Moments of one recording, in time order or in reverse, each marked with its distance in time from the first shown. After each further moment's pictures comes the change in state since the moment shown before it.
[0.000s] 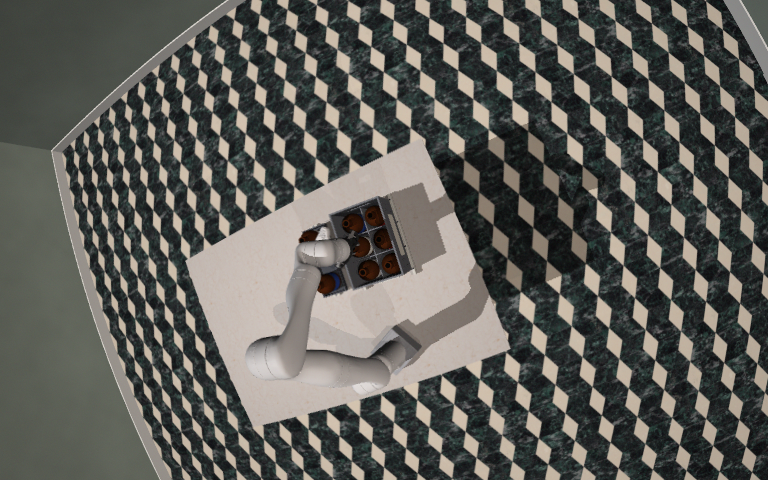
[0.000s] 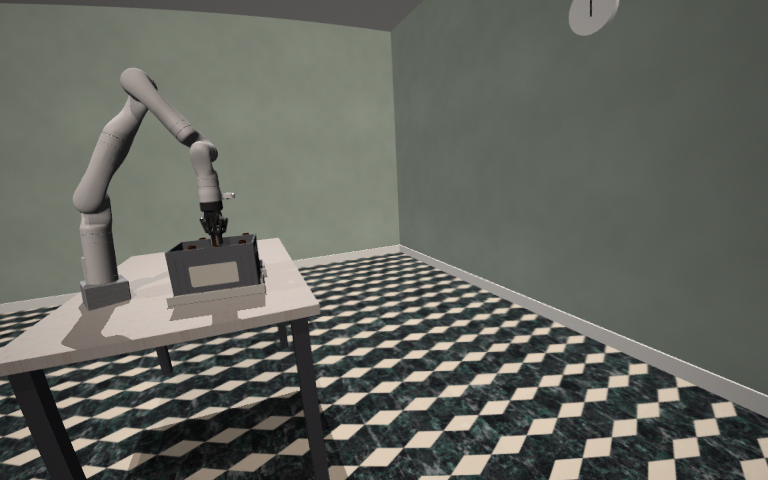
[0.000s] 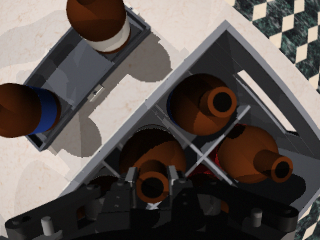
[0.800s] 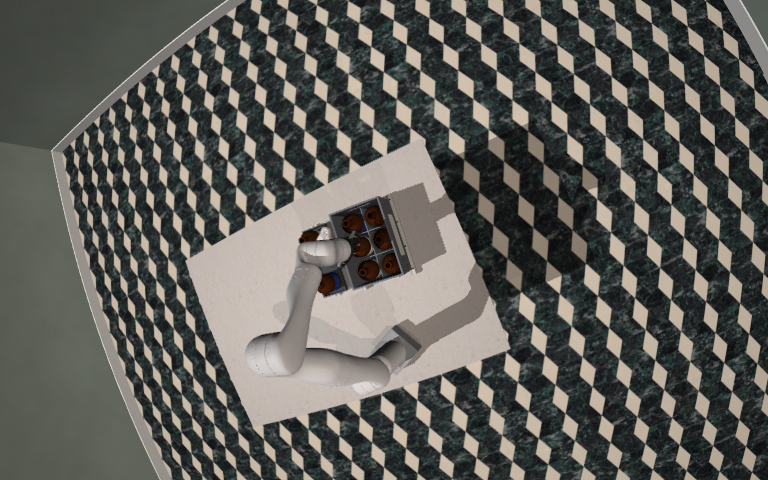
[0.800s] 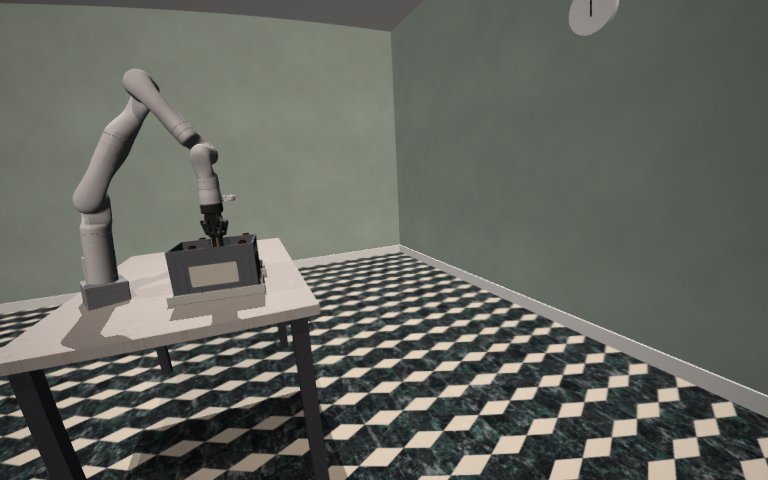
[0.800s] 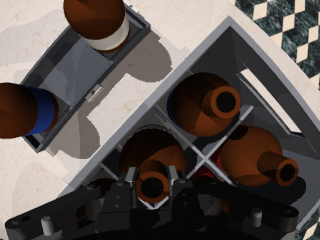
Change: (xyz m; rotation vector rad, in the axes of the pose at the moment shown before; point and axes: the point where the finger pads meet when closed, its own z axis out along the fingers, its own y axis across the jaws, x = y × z) arm 0.000 0.000 0.008 -0.001 0.001 0.000
